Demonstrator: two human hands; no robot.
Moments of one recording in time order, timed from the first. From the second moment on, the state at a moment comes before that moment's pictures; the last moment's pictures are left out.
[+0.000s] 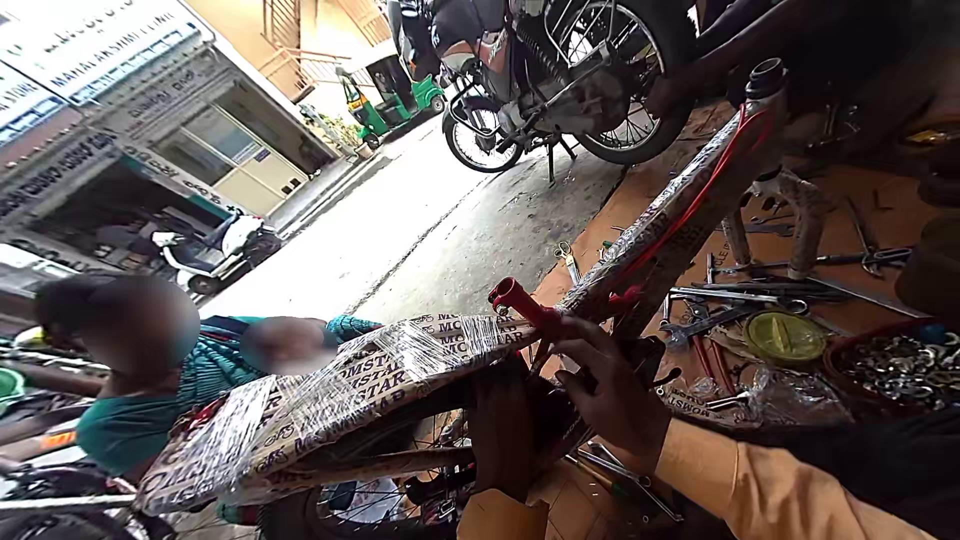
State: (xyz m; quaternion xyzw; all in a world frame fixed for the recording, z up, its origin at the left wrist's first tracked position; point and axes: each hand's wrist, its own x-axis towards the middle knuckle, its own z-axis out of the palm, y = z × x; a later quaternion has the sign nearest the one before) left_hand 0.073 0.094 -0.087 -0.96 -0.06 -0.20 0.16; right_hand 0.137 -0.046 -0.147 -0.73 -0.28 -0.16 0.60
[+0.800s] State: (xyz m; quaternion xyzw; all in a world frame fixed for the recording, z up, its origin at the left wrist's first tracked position) left_hand 0.077 0.114 -0.092 -0.98 -0.11 -0.15 0.07; right_hand 0.137 0.011 -0.126 -0.53 0.08 0.26 0.80
